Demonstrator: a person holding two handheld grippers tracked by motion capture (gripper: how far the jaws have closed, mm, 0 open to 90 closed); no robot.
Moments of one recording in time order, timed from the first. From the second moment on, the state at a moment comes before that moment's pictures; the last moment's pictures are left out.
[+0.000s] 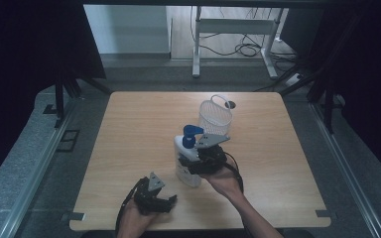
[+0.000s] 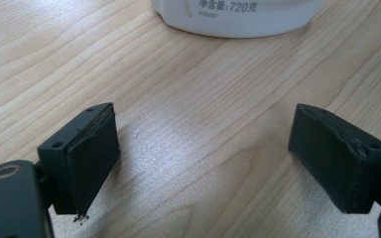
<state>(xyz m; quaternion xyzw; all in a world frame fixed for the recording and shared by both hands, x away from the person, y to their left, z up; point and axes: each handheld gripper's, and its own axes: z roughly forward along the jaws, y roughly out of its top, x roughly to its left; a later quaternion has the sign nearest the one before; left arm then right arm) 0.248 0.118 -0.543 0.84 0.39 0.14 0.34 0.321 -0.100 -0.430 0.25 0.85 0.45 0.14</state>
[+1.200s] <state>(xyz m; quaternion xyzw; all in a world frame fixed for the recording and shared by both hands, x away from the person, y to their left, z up) 0.249 0.117 -0.543 0.84 0.39 0.14 0.34 0.362 -0.149 -0.389 0.23 0.85 0.44 0.14</state>
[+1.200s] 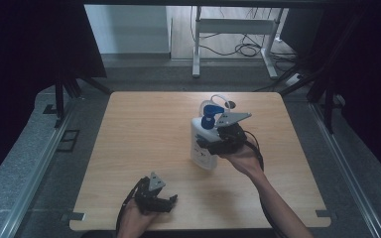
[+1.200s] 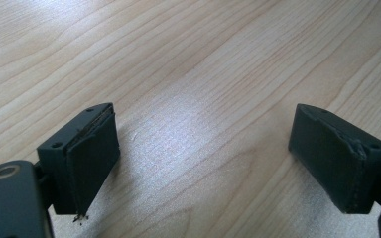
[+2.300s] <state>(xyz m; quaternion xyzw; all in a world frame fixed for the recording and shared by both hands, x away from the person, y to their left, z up) 0.249 0.115 -0.543 0.84 0.39 0.14 0.34 0.424 -0.178 -0.345 0.24 0.84 0.46 0.15</state>
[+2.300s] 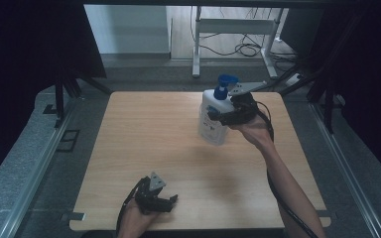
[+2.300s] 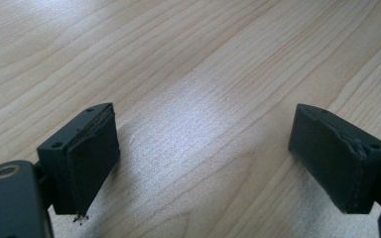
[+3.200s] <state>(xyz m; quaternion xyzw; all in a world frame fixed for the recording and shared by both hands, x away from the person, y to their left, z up) 0.249 0.115 -0.543 0.84 0.39 0.14 0.34 0.466 -0.180 -0.327 0.27 0.83 0.46 0.18</state>
